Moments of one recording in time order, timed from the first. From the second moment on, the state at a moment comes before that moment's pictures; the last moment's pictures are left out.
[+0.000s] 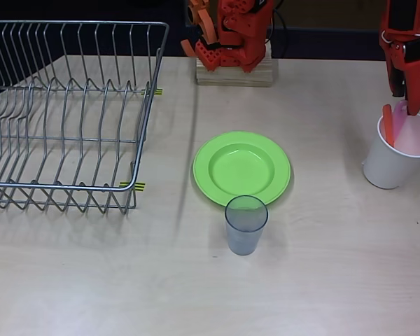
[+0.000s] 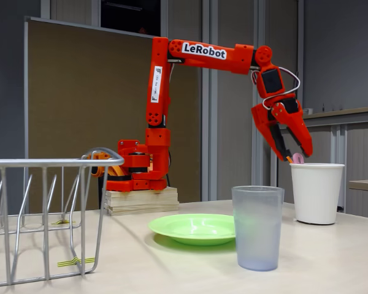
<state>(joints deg) -62.1 86.7 95.7 66.1 44.5</state>
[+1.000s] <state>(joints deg) -57.7 86.7 77.3 75.4 33.6</state>
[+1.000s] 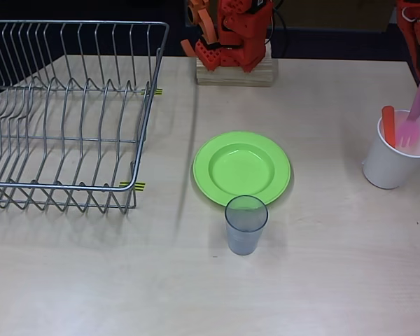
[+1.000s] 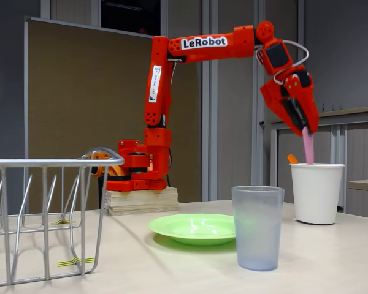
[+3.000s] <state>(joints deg) -34.8 105.7 140.4 17.5 -0.4</state>
